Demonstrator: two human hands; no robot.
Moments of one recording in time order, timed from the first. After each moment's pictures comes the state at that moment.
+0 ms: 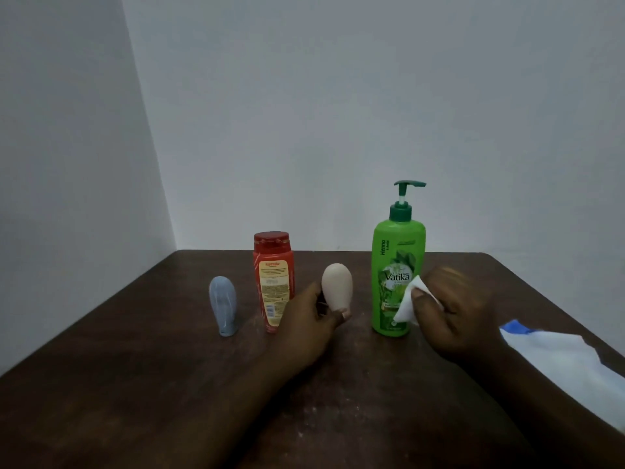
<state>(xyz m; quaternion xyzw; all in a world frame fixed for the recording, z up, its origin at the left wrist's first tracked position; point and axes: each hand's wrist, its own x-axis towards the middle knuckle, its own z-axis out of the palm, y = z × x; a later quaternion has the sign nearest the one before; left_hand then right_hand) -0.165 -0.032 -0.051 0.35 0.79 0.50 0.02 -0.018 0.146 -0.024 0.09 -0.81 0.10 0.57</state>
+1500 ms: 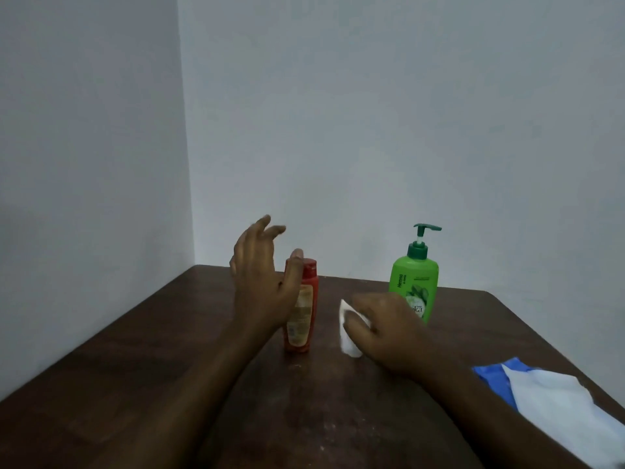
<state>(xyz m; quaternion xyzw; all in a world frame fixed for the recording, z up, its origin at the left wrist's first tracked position) -0.208 -0.103 0.024 0.33 0.72 0.50 -0.35 -0.064 0.060 0.019 0.08 -0.92 0.11 0.36</state>
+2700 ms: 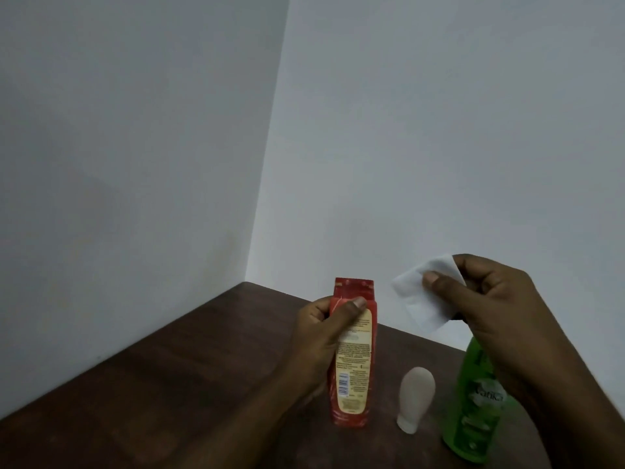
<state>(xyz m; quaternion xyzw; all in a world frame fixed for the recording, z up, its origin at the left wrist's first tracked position) -0.200 -0.117 0.023 0.28 0.45 0.84 0.14 -0.064 0.027 0.128 -0.01 -0.81 0.45 0.38</state>
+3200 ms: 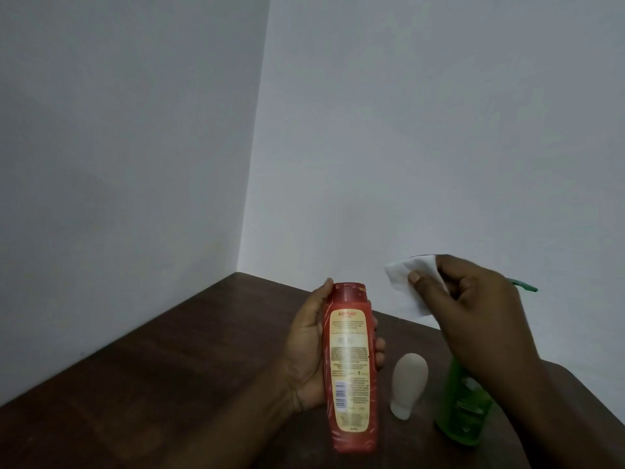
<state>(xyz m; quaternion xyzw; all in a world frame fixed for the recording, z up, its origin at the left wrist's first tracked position) -0.201 -0.112 0.011 0.24 0.28 0.80 0.47 -0.074 0.028 0.104 -0.01 -0.85 0.22 0.48</state>
